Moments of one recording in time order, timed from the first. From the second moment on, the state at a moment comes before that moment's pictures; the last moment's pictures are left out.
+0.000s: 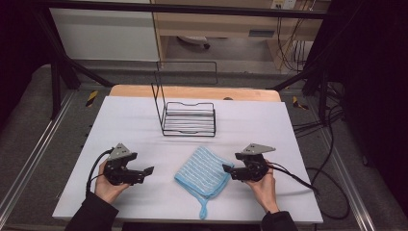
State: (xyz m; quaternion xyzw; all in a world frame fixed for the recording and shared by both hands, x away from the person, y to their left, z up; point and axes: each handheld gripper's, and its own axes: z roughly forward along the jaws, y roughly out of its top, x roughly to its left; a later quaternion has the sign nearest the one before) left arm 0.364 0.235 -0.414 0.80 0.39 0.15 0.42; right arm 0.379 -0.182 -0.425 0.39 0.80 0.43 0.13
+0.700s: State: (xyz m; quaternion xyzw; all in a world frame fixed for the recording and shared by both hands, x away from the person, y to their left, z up) left arm 0.394 0.140 -0.412 0.82 0.39 0.11 0.40; right arm 0.385 -0.176 -0.435 0.43 0.78 0.44 0.14
